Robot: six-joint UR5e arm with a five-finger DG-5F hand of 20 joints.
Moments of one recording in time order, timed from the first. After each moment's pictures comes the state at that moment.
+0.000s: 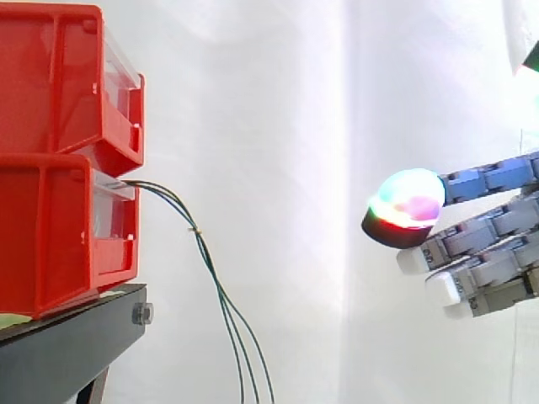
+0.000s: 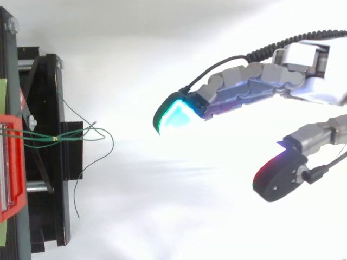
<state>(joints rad) 0.17 -1.98 -1.60 -2.75 -1.24 -0.05</state>
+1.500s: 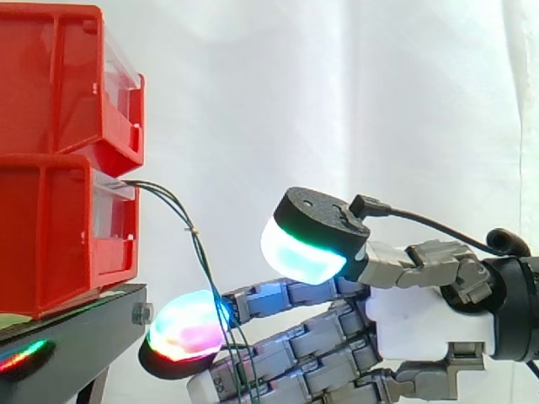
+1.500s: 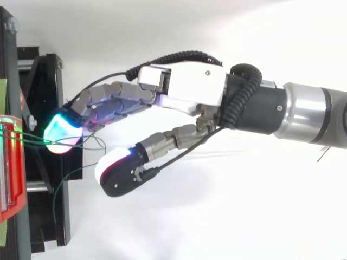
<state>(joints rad) 0.15 -2.38 -1.18 -2.73 -1.29 -0.08</state>
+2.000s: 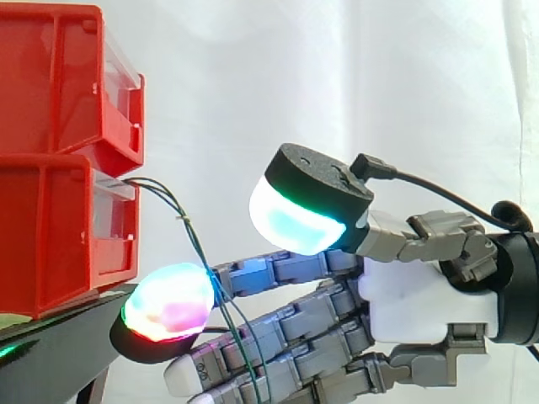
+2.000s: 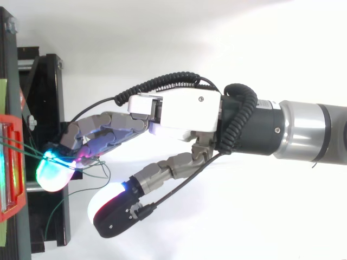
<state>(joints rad) 0.17 -2.38 -1.14 -2.76 -1.32 -0.10</state>
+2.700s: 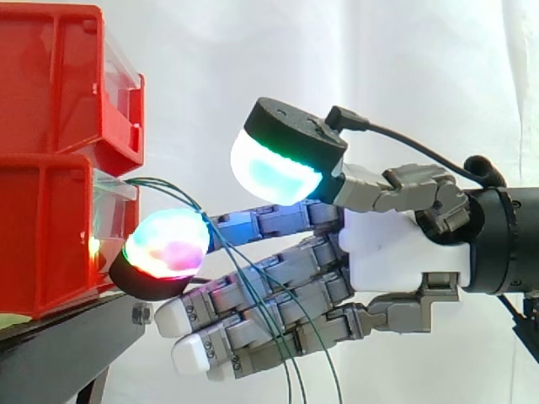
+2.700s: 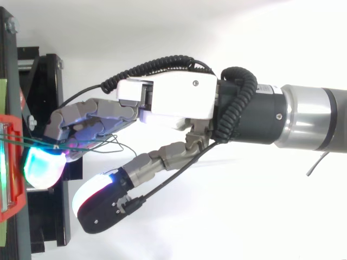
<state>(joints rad) 0.15 -2.38 -1.06 -2.83 -1.36 -0.12</state>
